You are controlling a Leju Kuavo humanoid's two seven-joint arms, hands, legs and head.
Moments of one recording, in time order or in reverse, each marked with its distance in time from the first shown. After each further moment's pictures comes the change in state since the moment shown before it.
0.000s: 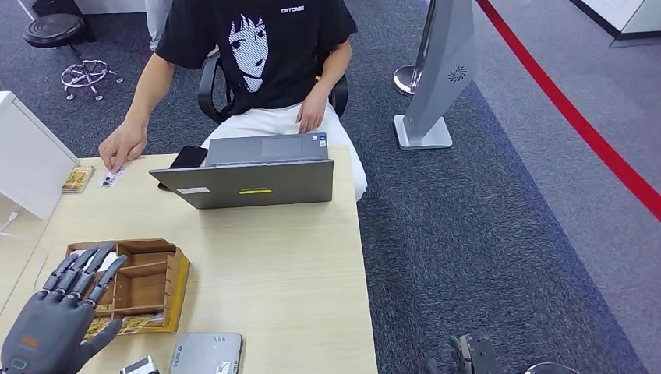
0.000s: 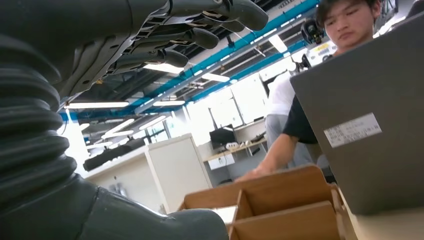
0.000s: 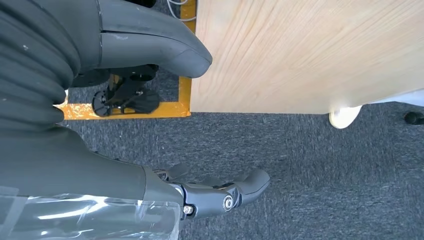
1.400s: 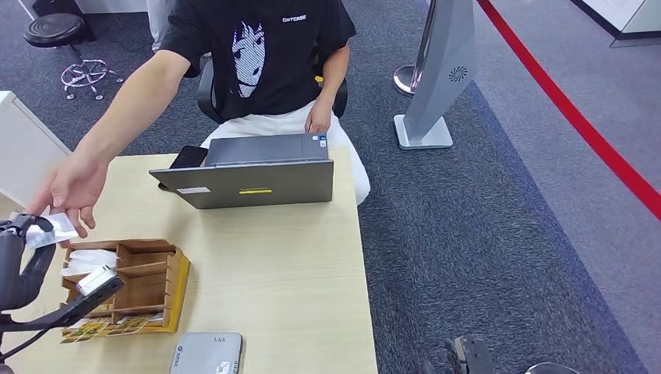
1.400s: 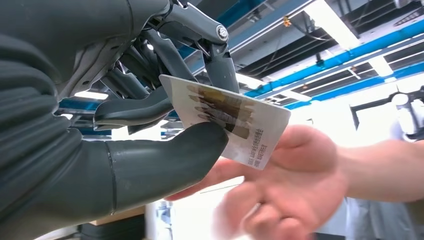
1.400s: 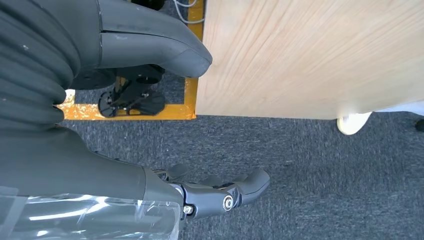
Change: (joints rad) left arm -0.285 -0.102 0.145 0.042 0.013 -0.060 0.118; right arm 0.003 0.000 0.011 0.017 0.017 0.017 0.001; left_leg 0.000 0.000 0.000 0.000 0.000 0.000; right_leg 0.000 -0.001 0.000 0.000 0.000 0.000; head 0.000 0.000
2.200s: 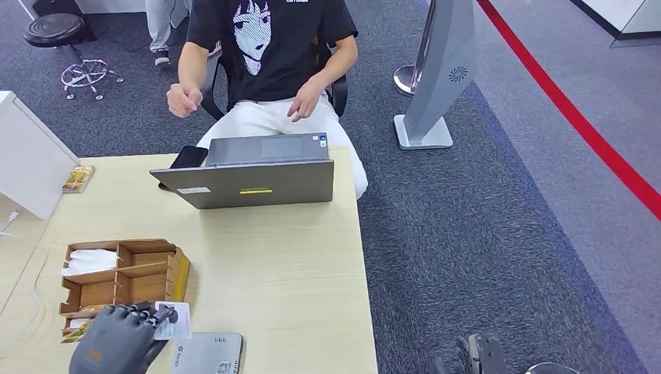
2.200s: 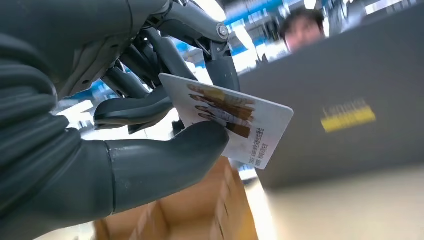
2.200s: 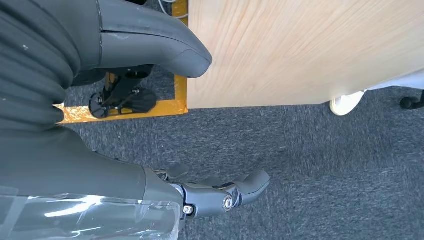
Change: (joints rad) left arm 0.240 0.168 -0.456 -0.044 -0.006 0.111 0.043; right arm -0.001 0.000 -0.023 -0.022 -0.052 -0.048 0.006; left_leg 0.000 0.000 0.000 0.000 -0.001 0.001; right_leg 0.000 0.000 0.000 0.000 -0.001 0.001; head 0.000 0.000
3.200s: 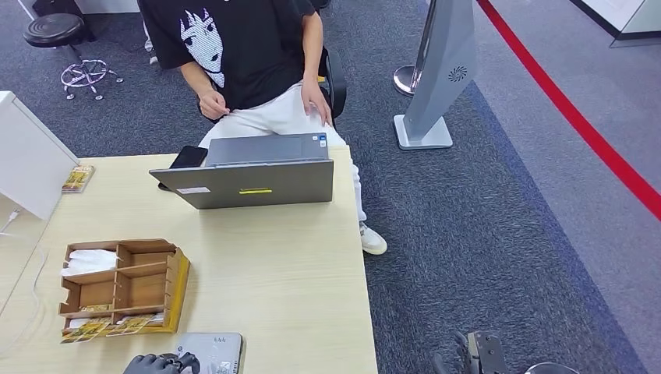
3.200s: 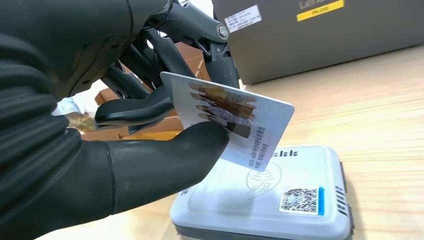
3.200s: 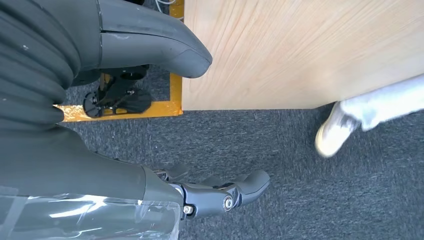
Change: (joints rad) left arm 0.004 0.158 -0.385 0.126 0.197 0.128 0.301; right arm -0.003 0.000 0.000 -0.018 0.004 0.019 -0.005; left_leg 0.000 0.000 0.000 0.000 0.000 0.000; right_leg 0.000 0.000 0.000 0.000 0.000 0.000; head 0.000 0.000
